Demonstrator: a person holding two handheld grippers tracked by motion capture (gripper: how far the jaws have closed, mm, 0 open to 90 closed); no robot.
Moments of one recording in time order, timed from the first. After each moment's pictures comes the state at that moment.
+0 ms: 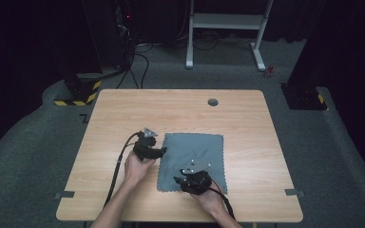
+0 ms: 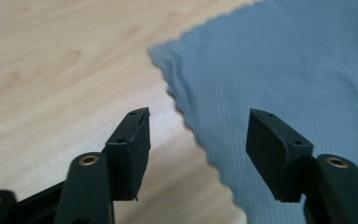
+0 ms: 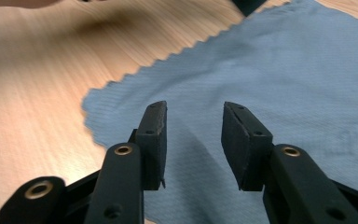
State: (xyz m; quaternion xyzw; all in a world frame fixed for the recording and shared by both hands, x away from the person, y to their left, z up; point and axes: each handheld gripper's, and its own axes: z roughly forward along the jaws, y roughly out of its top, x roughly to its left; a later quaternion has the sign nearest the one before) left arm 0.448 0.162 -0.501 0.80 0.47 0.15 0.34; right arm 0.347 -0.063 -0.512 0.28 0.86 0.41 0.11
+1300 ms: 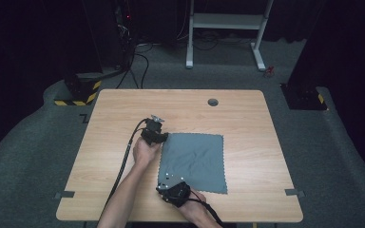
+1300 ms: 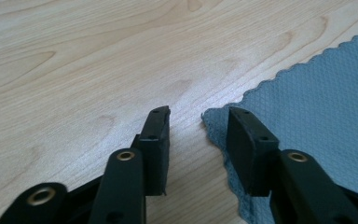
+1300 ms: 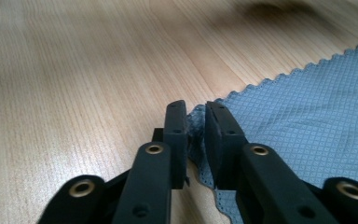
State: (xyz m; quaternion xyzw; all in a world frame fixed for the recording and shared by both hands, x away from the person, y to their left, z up) left arm 0.509 0.144 -0.512 0.79 0.49 0.18 0.31; right arm 0.313 -0.002 -0.523 0.19 0.90 0.38 0.13
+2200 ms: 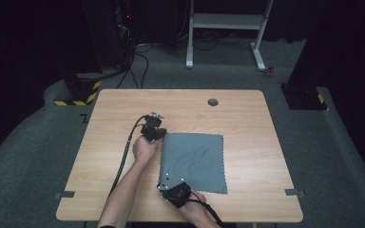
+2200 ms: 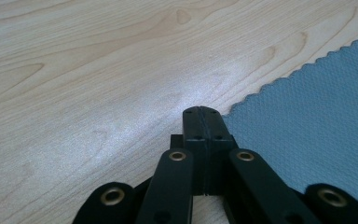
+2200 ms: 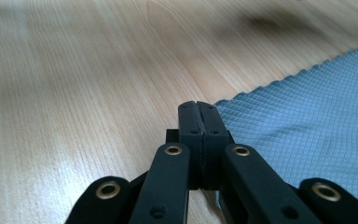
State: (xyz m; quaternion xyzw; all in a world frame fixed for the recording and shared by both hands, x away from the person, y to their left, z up) left arm 0.517 0.148 -0.502 0.80 0.49 0.15 0.32; right arm 0.309 -0.002 -0.514 0.19 0.89 0.38 0.14
